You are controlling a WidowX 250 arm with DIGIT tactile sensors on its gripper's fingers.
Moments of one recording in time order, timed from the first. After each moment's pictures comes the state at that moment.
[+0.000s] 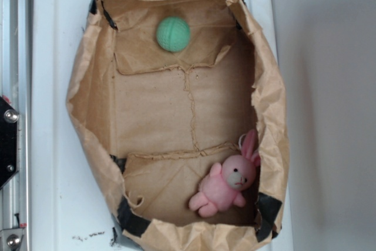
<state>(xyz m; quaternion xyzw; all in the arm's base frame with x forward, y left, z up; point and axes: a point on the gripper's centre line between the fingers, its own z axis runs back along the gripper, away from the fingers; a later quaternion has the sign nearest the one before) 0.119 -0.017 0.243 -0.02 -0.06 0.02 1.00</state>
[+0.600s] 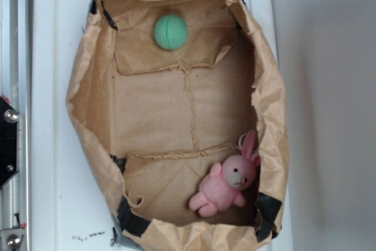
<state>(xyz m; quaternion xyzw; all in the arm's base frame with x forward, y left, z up) 0.131 -0.024 0.236 -0.03 -0.09 0.01 1.00</state>
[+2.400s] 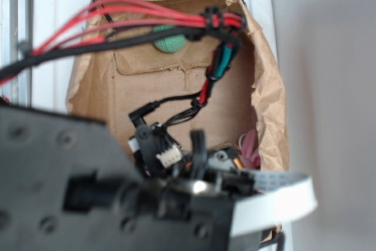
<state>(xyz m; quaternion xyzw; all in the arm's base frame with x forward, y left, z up) 0.280 -0.042 0.150 -0.03 -0.10 0.27 0.96</state>
